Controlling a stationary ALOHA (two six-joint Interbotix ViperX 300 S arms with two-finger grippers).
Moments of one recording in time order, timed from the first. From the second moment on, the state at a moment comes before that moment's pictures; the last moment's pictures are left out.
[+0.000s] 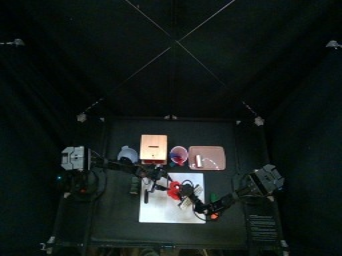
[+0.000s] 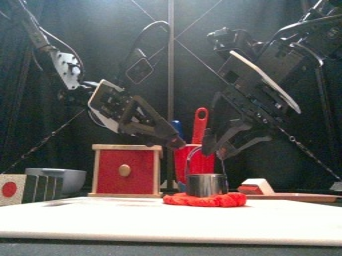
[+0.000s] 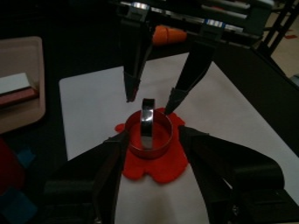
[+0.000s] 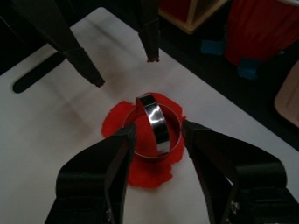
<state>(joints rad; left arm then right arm) 0.17 0.16 0.78 0.78 -0.66 -0.48 0.48 0.19 0.59 -1.30 0.89 2.20</state>
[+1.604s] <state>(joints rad) 0.14 0.19 0.82 0.60 -0.64 -0.48 0.46 0.16 0.62 -1.31 0.79 2.20</state>
